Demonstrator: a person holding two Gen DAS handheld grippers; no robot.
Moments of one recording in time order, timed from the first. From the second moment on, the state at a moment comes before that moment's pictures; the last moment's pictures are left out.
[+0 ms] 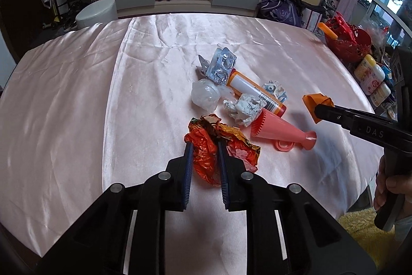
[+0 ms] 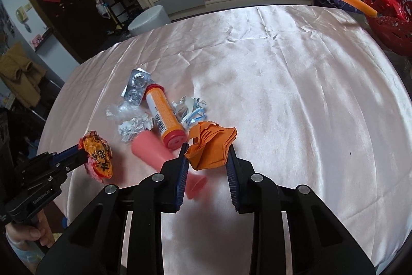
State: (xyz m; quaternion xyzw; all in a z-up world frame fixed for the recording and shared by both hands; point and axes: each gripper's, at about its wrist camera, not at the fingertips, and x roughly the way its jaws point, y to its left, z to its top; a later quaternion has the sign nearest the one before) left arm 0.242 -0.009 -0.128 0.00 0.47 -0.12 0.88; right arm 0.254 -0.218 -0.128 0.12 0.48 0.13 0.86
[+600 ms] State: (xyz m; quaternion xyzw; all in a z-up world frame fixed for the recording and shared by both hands) left arm 0.097 -0.020 -0.120 -0.02 0.46 -0.16 0.87; right arm 0.107 -0.184 -0.115 0.07 0.48 0.18 0.86
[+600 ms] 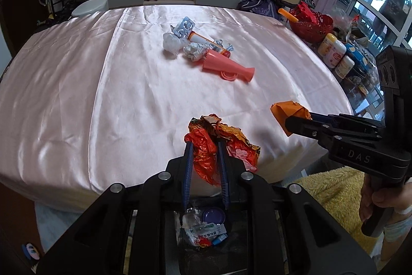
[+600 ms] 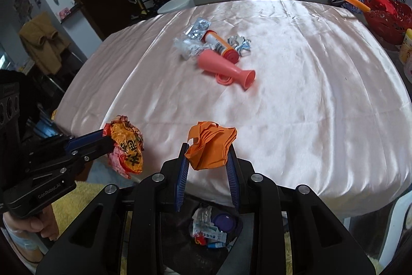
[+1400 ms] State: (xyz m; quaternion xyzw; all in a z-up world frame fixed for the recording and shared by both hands) left arm -0.003 -0.020 -0.242 -0.01 0.56 -0.14 0.81; right arm 0.016 -0.158 -0.213 0.07 0.57 0.17 0.80
